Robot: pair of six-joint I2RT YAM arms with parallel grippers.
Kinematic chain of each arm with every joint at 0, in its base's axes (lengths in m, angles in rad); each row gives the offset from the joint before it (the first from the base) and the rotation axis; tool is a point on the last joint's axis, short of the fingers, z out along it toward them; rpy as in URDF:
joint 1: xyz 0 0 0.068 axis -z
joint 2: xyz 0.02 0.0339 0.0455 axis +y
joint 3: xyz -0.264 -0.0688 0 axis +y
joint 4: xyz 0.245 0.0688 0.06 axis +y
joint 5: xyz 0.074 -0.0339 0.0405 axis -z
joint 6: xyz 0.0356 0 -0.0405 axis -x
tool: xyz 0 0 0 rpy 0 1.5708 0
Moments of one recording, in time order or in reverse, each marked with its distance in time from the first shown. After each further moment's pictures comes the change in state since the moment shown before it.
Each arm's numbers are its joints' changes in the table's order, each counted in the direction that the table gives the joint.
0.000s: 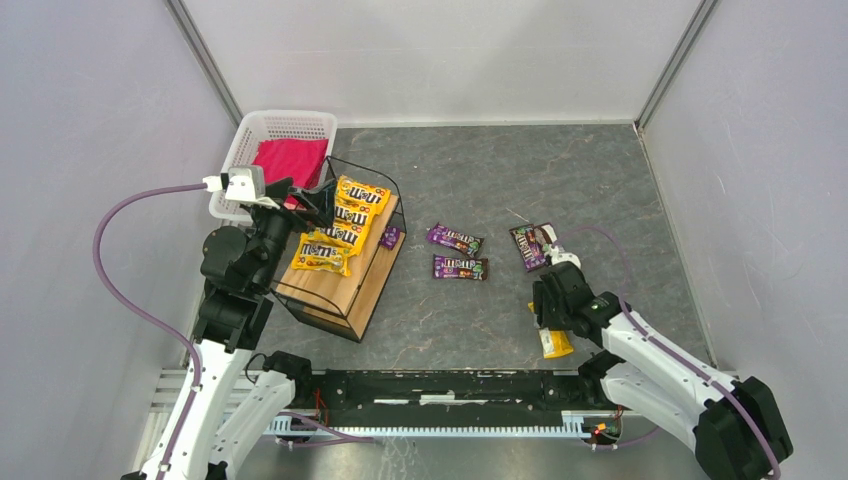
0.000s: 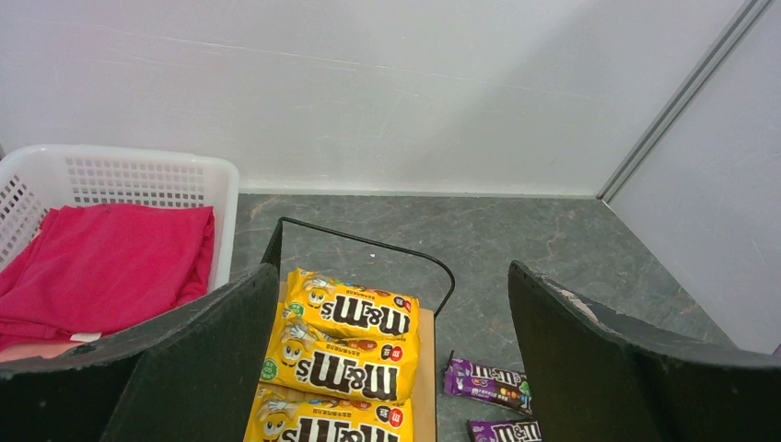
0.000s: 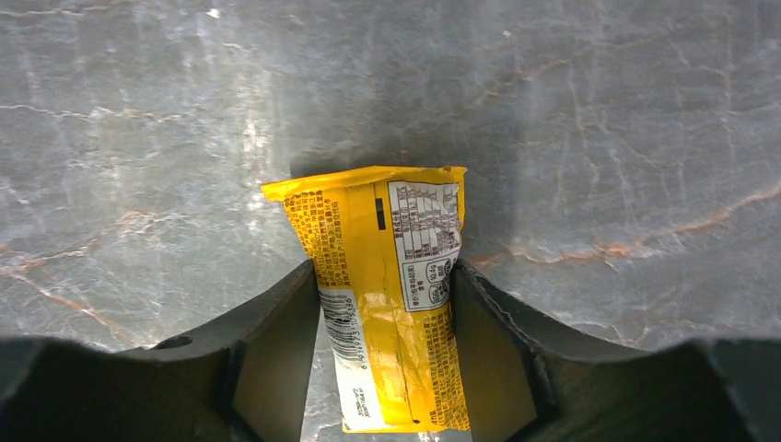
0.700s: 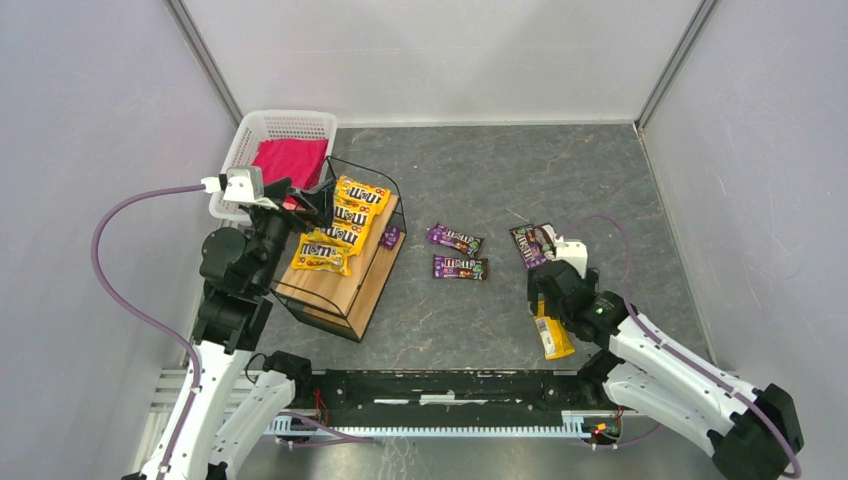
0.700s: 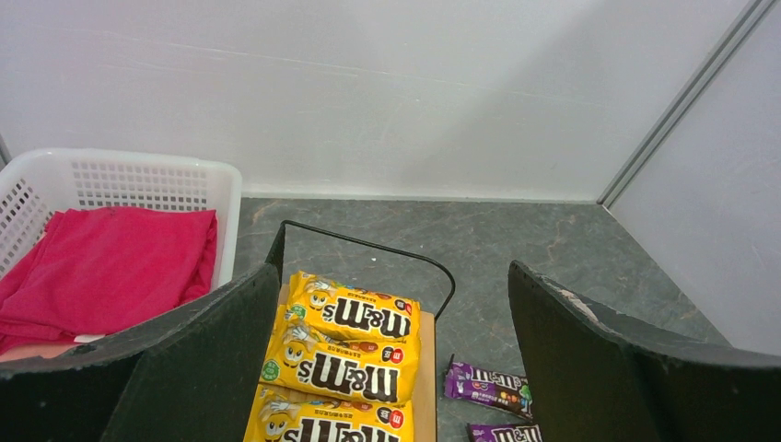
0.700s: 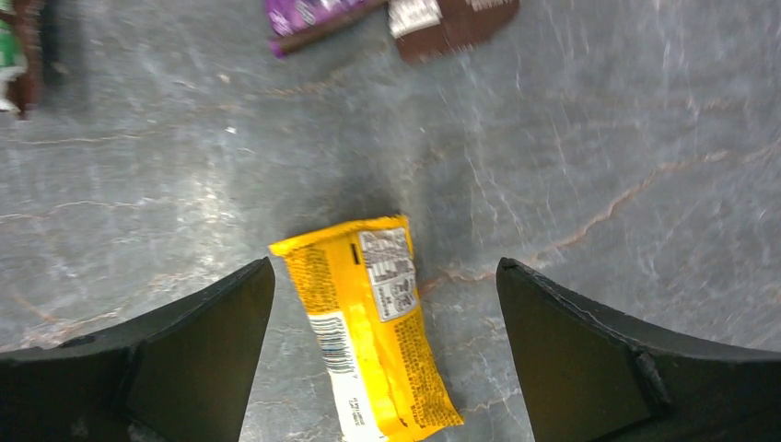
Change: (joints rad) left arm 0.000 -0.011 0.000 0.000 -0.008 0.000; right arm -0.186 -0.071 -0.106 0.073 0.348 -0.082
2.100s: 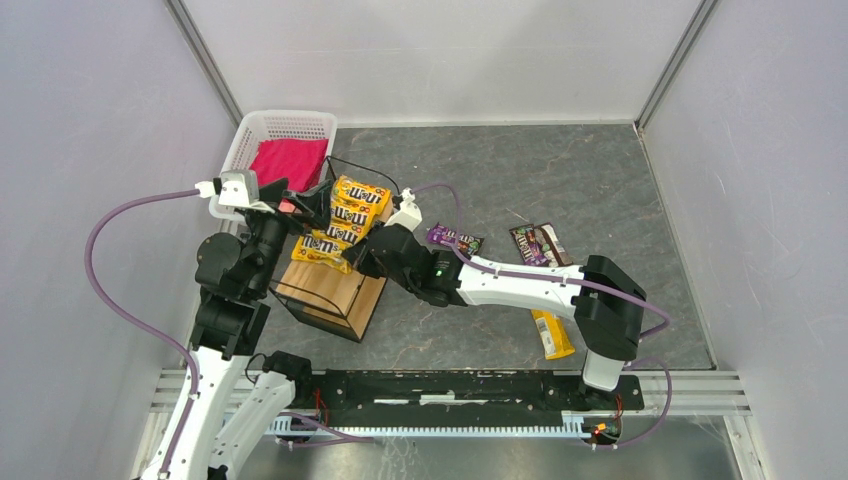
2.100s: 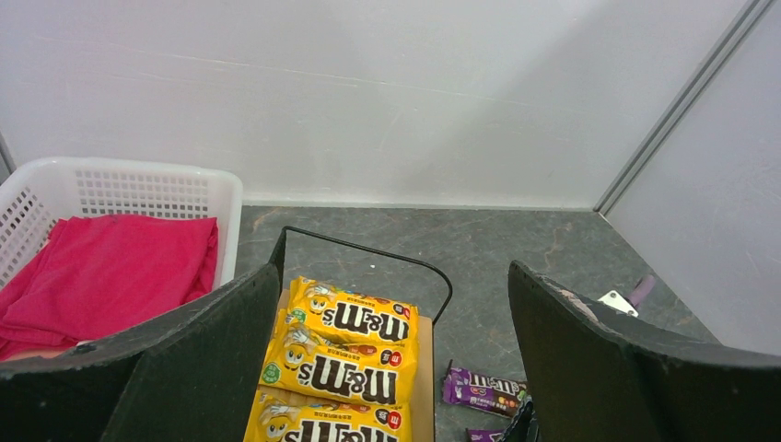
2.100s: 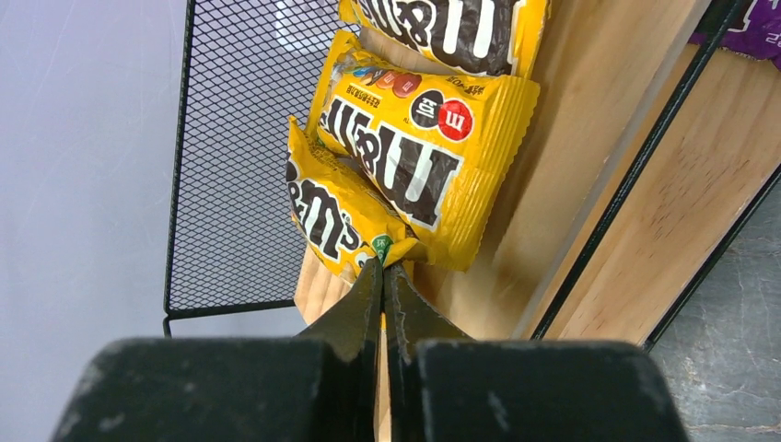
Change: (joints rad) left arm -0.002 -0.023 0.000 0.000 0.000 0.000; right arm -0.469 0.982 -0.859 -0.705 -0.151 -0.648
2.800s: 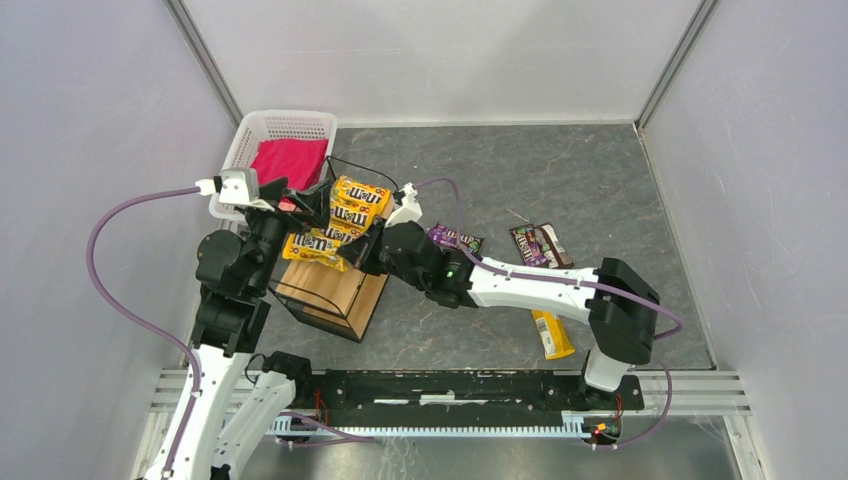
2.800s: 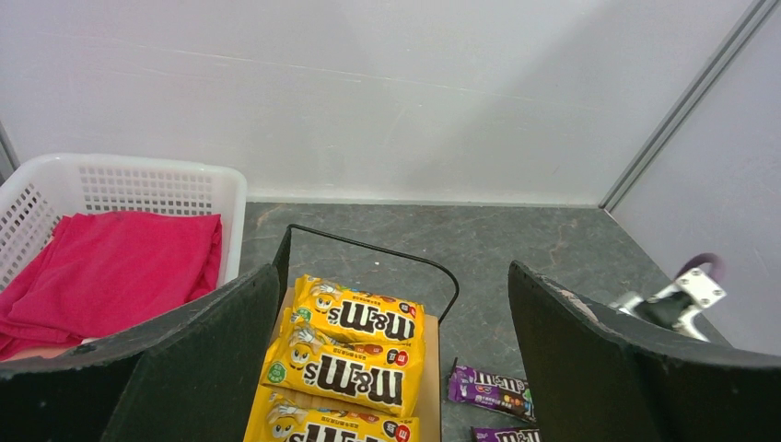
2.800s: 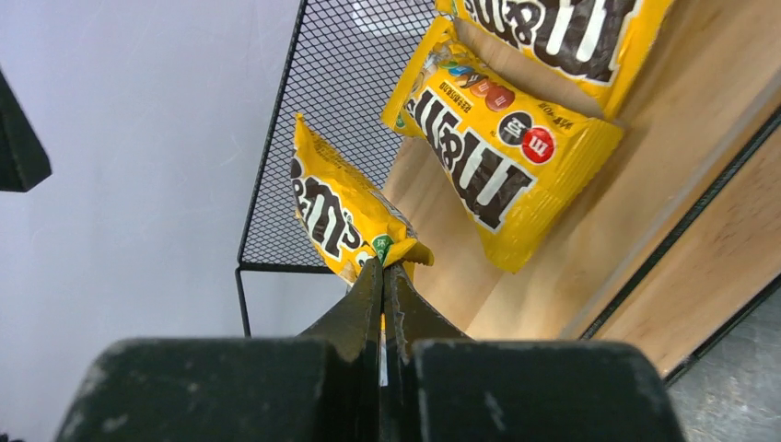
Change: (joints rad) left arm -0.029 0.011 0.000 0.000 0.025 0.000; right arm 0.019 -0.086 0.085 -0.143 -0.105 0.071
